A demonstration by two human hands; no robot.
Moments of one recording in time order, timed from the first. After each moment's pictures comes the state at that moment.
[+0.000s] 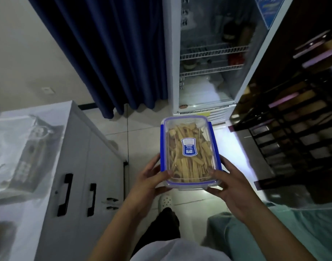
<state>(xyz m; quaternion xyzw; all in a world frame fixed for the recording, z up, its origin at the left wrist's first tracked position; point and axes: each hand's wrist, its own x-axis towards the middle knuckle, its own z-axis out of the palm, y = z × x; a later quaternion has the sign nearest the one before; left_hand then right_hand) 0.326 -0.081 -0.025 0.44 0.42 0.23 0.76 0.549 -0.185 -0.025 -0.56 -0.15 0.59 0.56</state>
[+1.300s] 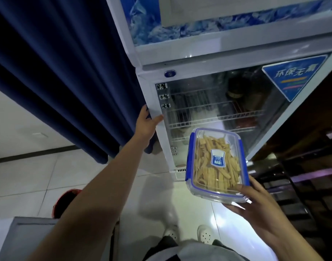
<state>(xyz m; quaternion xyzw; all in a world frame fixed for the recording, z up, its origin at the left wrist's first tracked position) 0.684 0.484 -0.006 0.56 0.50 0.38 0.54 0.880 0.160 -0.010 -0.51 -0.06 0.60 0.61</state>
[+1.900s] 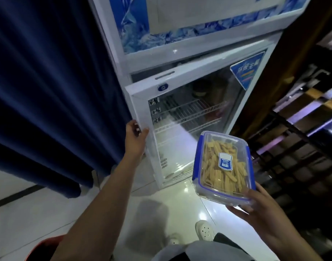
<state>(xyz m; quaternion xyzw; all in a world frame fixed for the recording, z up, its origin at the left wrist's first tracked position) 0.652 0.480 -0.027 0.59 0.42 0.39 0.57 0.781 0.113 -0.009 -0.53 0.02 0.46 0.72</state>
